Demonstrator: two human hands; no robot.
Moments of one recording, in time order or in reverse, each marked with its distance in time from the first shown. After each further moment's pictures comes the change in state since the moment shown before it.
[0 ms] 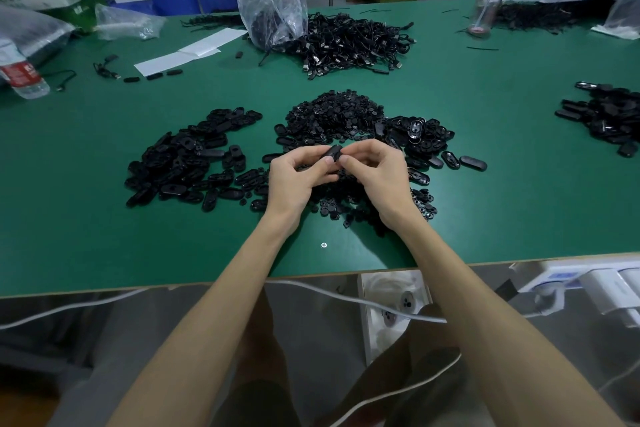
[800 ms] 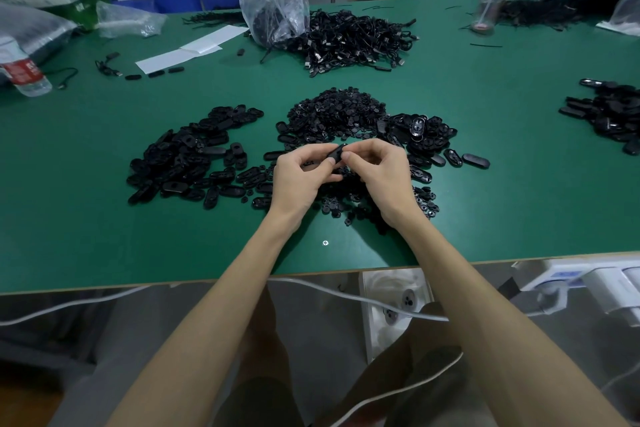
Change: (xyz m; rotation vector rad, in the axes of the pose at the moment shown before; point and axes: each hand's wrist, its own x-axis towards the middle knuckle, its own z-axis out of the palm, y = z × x) left_hand -0.001 0.000 0.002 0.093 -0.034 0.051; right_hand 0.001 0.004 0.000 -0.006 0.000 0.021
